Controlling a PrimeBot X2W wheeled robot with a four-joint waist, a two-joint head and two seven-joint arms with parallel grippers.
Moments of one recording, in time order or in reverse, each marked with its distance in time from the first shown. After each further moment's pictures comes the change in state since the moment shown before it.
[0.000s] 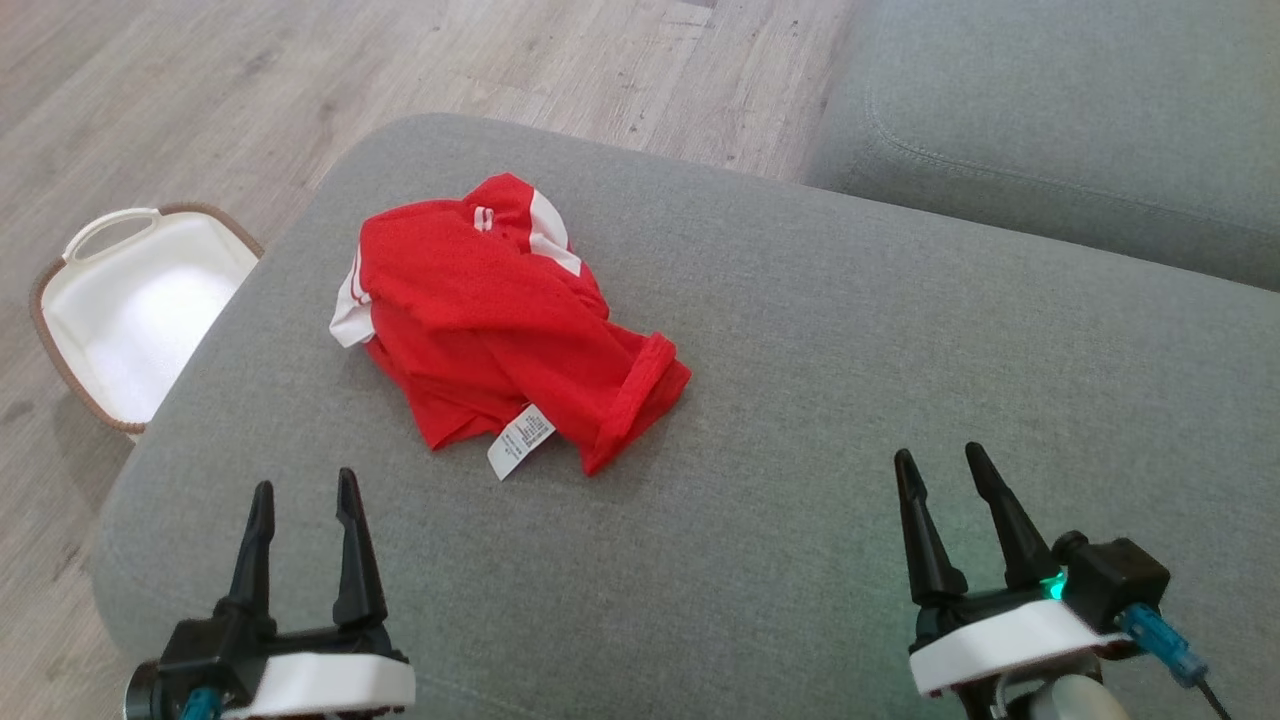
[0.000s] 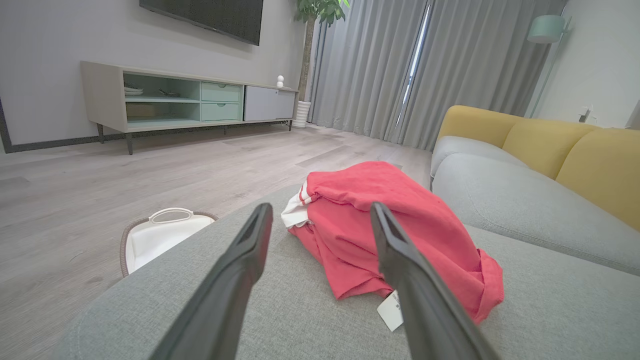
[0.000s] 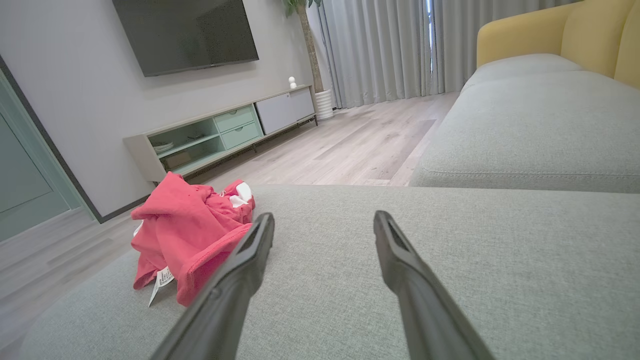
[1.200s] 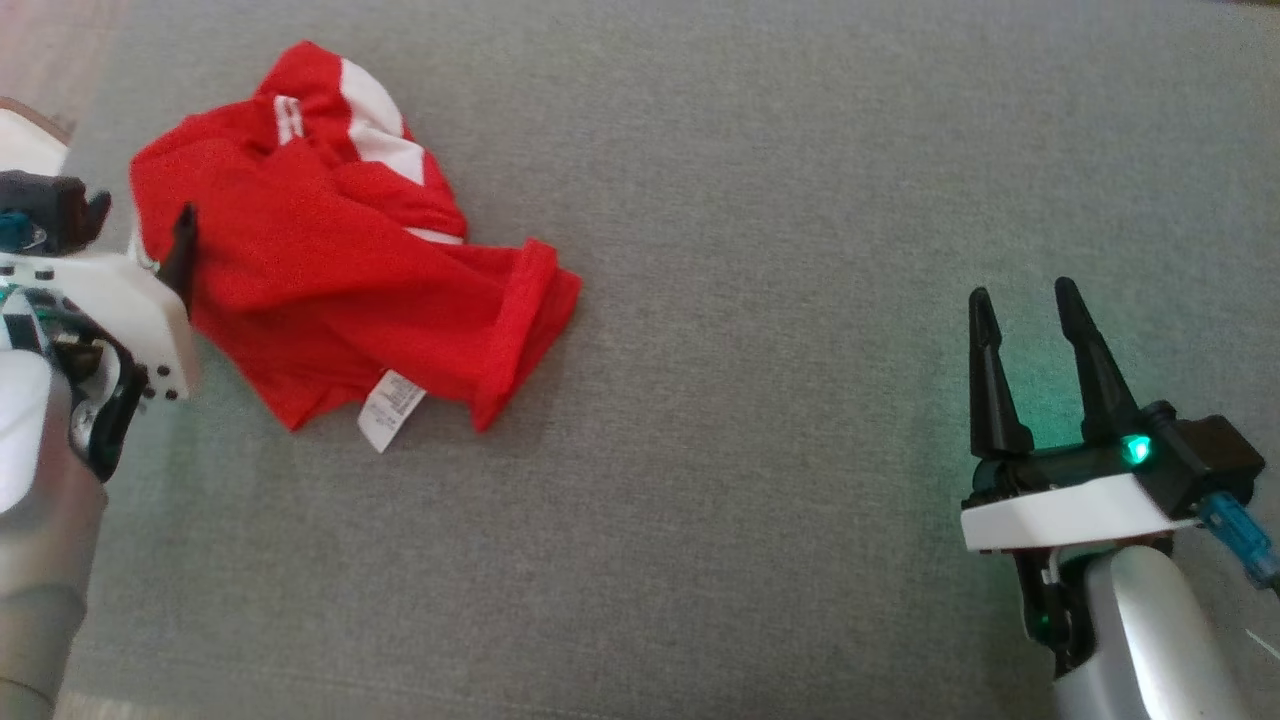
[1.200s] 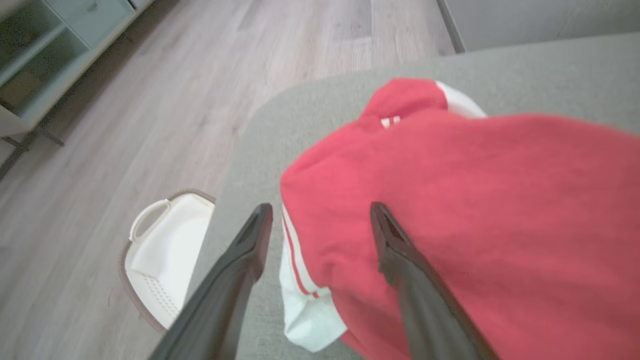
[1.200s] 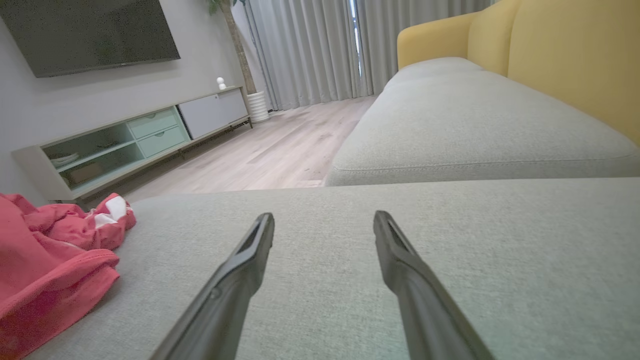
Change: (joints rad) left arm -0.784 0.399 -0.239 0.563 -0.115 -0.132 0.449; right arm -0.169 -0.003 -0.113 -0.090 -0.113 0.000 0.000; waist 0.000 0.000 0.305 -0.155
